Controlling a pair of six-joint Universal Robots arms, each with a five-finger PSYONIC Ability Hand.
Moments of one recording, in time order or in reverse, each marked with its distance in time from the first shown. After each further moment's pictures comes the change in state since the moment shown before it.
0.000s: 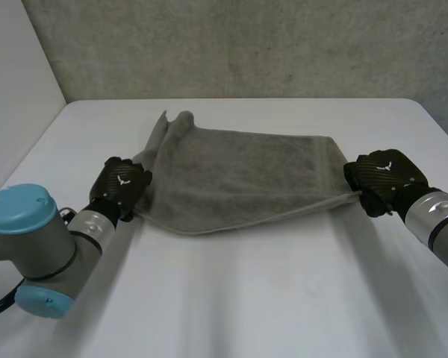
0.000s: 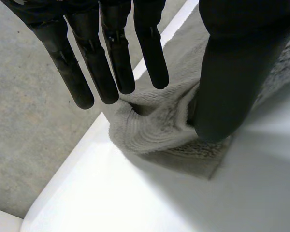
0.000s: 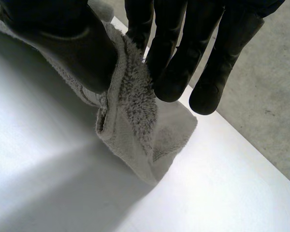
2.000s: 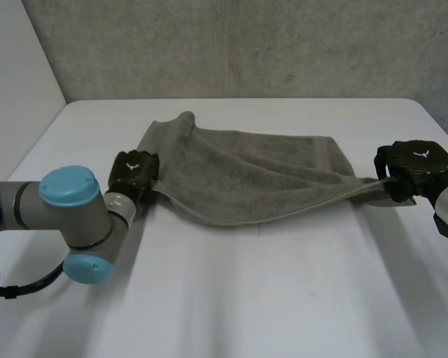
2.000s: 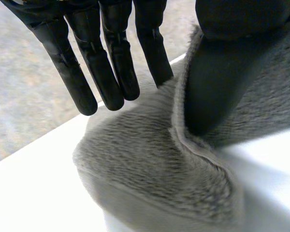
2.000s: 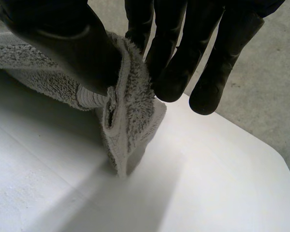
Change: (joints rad) left arm -0.081 -0.250 0.359 -0.104 -0.177 -0.390; right arm -0.120 0.011 -0.041 0.001 -0.017 0.190; left_hand 0.177 0.178 0.176 0.176 0.177; right_hand 0.000 0.000 0.000 0.000 0.000
